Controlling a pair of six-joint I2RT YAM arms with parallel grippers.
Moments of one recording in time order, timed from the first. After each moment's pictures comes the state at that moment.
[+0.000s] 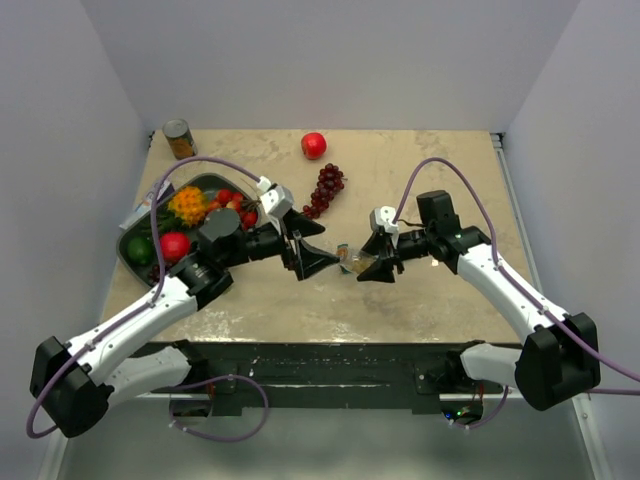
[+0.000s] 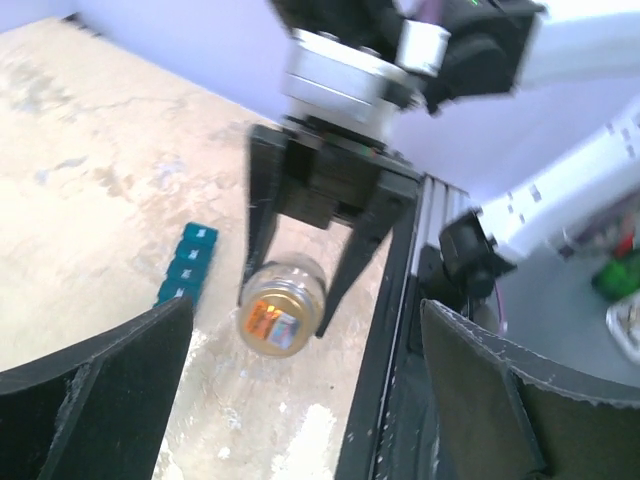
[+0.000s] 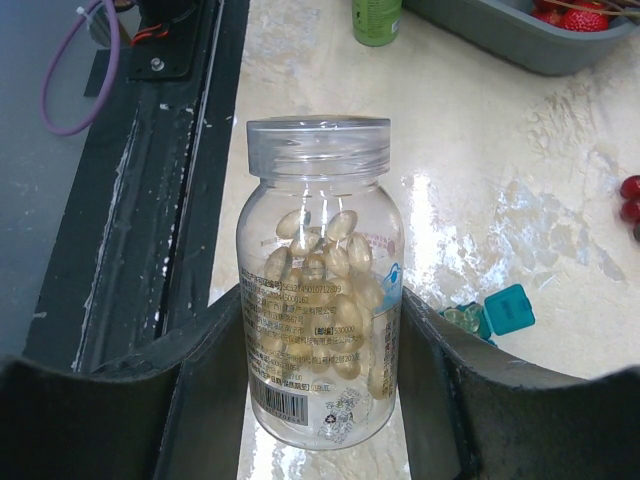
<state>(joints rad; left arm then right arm) -0.70 1.04 0.77 0.27 0.62 -0.29 0.35 1.22 0.88 -0.49 -1.12 -0.70</state>
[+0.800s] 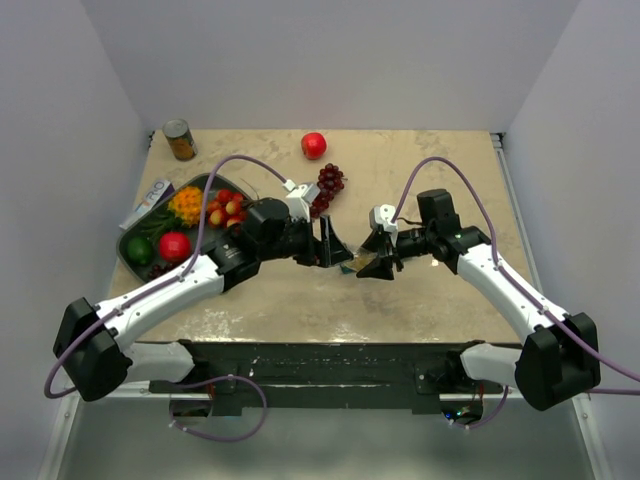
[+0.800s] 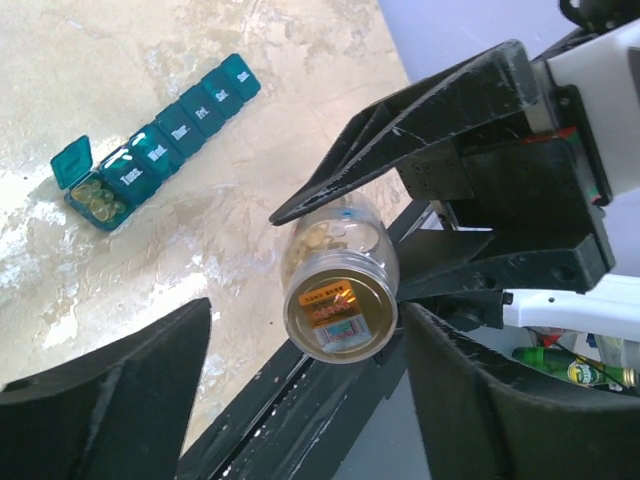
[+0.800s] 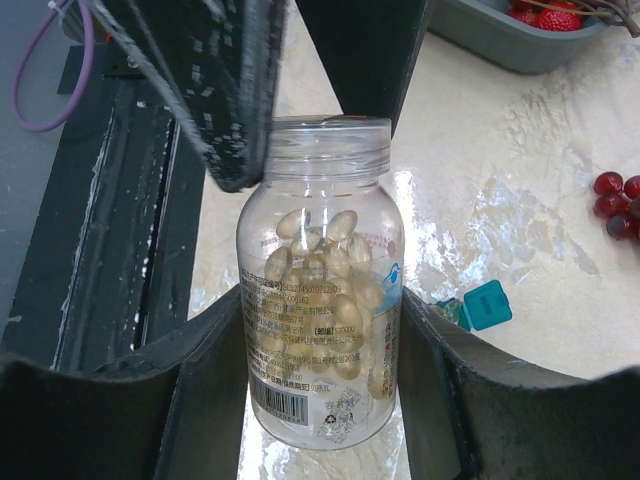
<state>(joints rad) -0.79 1.24 0.95 -0.13 0.29 -0.72 0.35 1.22 0.88 -0.45 -1.08 -0.69</state>
